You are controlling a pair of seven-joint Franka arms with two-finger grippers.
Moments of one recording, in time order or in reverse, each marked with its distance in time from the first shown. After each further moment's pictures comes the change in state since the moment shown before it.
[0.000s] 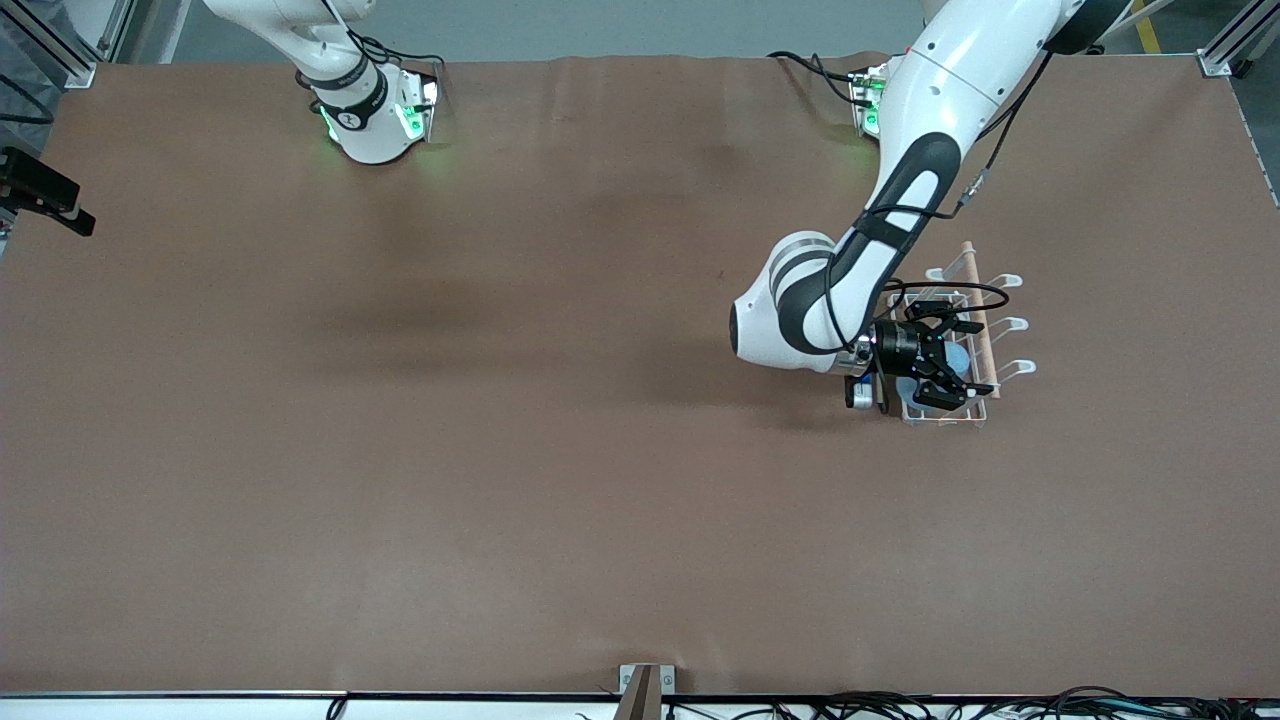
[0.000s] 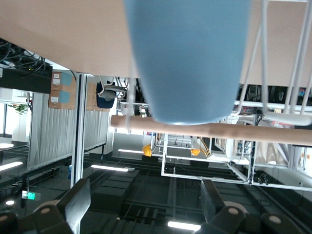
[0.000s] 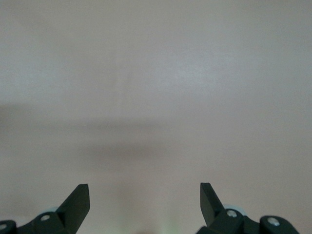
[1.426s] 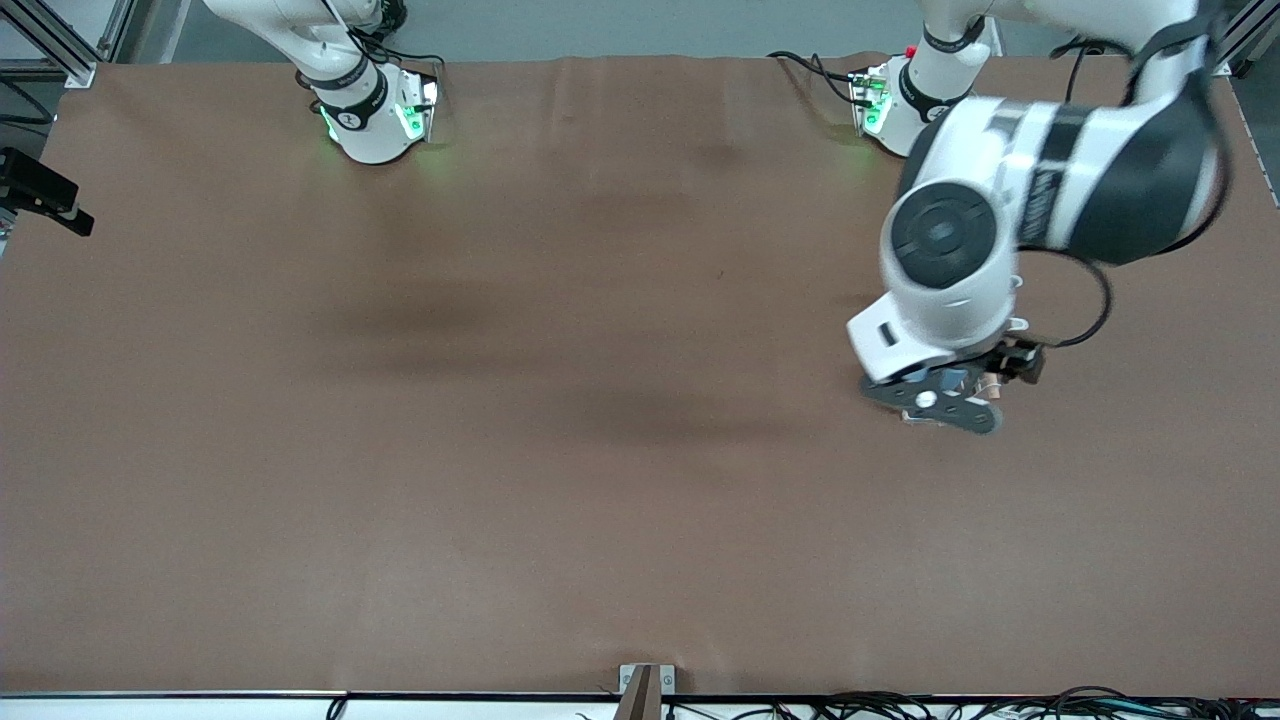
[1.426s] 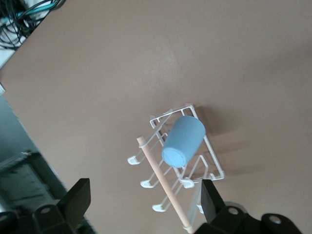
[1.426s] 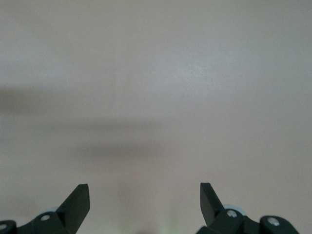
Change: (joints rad) left arm 0.145 -0.204 -0.013 0.526 -0.741 0.163 -0.590; right arm 0.000 0.000 -0.003 -0.001 0.000 -0.002 0.000
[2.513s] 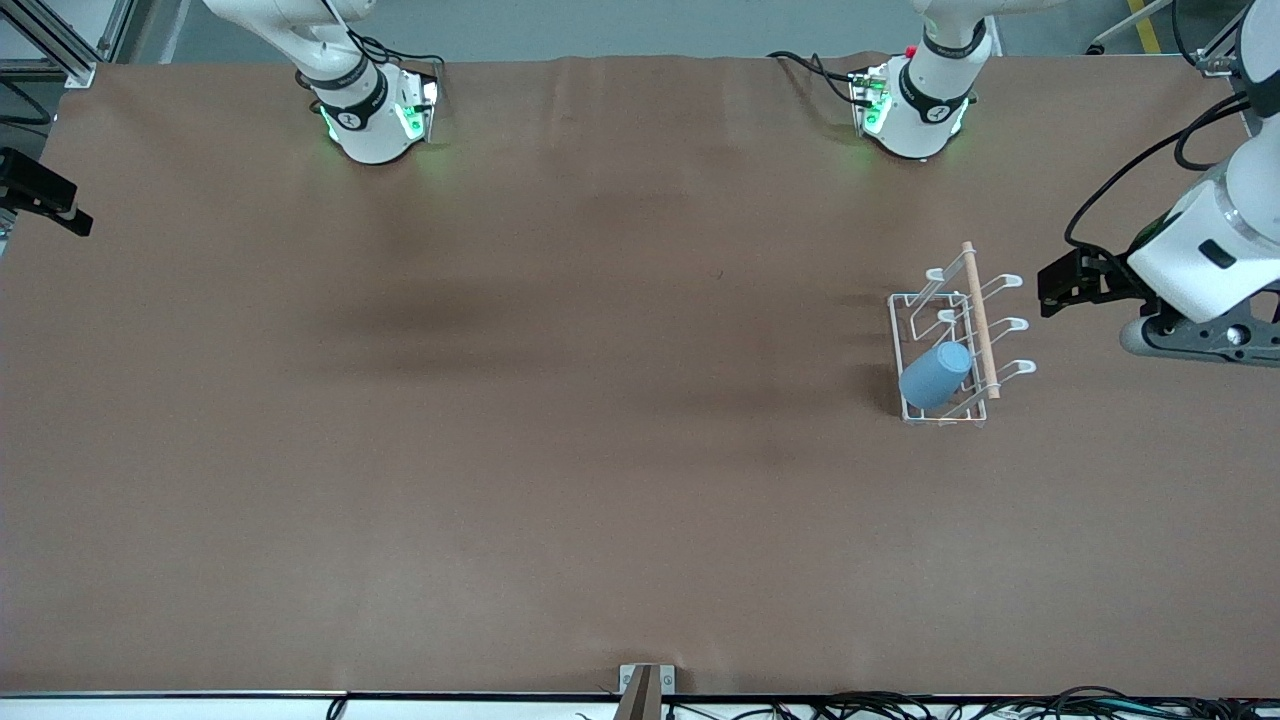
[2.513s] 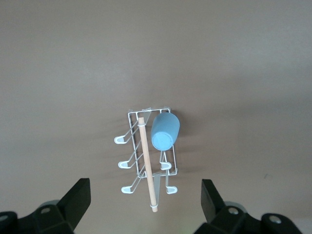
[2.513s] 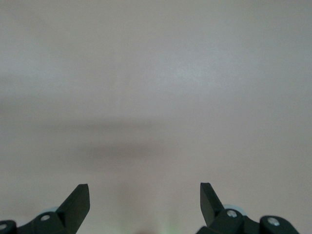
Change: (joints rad) left arm 0.276 -0.193 0.006 -0.013 -0.359 0.005 -0.019; right arm 0.000 0.000 -0.003 -0.001 0.000 0.000 0.000
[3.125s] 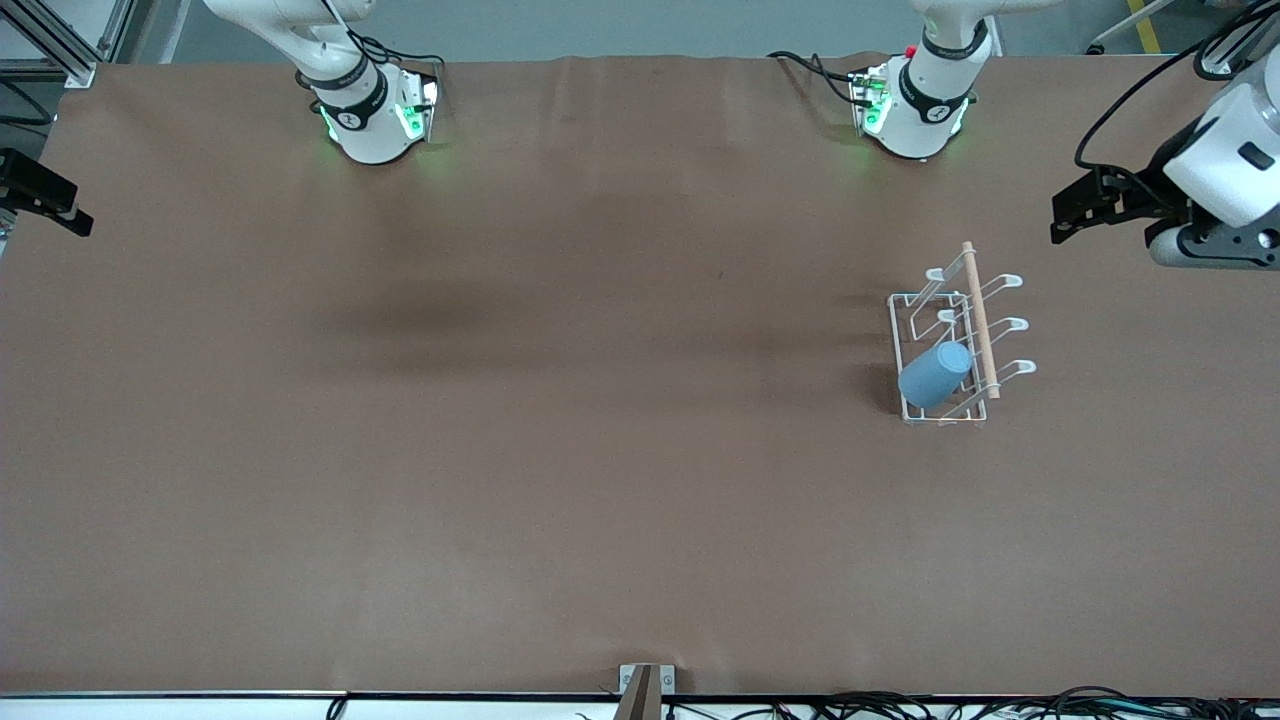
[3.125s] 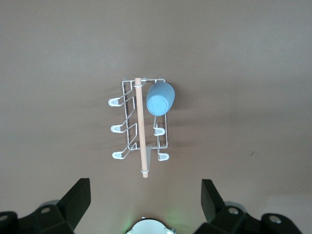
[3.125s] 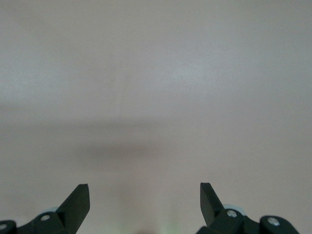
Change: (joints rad) left arm 0.002 -0.253 0.089 -0.307 -0.120 0.043 -0.004; right arm 0.000 0.000 0.000 -0.001 0.000 0.000 0.000
